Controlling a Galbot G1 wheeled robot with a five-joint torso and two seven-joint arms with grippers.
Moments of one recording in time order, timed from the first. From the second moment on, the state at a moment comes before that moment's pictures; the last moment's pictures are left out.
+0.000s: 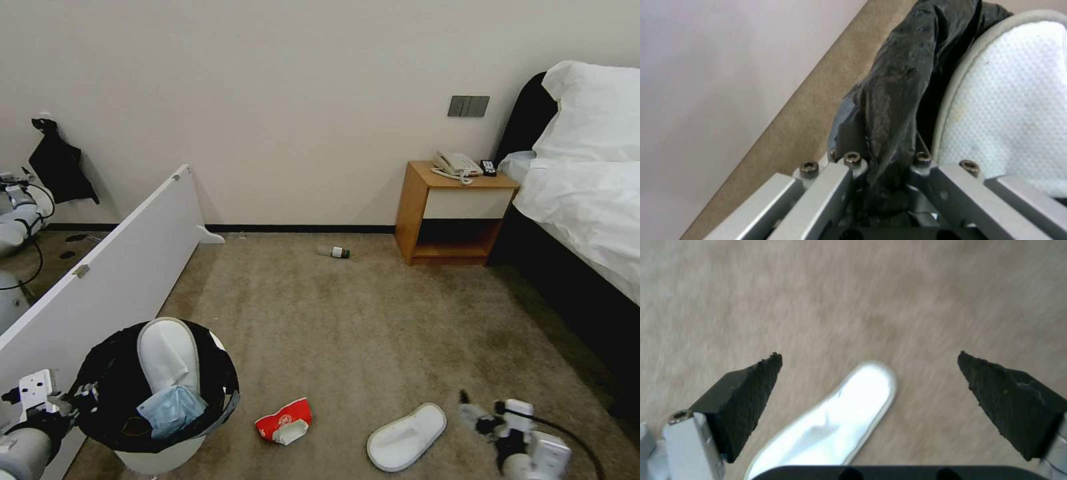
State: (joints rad) left arm 1.65 -1.14 -1.07 -2.30 -1.03 0.74 -0.44; right arm -1.54 1.38 0.62 1.94 0.50 -0.46 0.24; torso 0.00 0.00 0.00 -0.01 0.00
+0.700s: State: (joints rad) left arm 1.64 -1.13 -1.07 -2.31 -1.03 0.74 -0.45; right arm -1.33 1.45 0.54 1.61 0.59 -0.53 0.32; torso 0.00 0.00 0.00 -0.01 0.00
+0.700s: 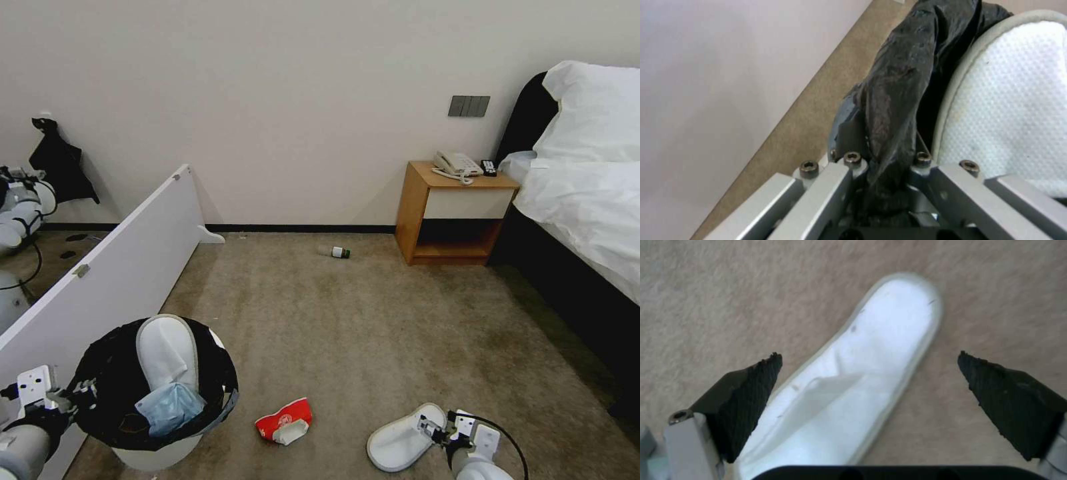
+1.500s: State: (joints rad) left arm 1.64 -1.13 -1.07 -2.31 -1.03 0.74 -0.46; right arm -1.19 1.54 0.48 1.43 0.69 -0.54 0.38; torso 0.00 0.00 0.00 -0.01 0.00
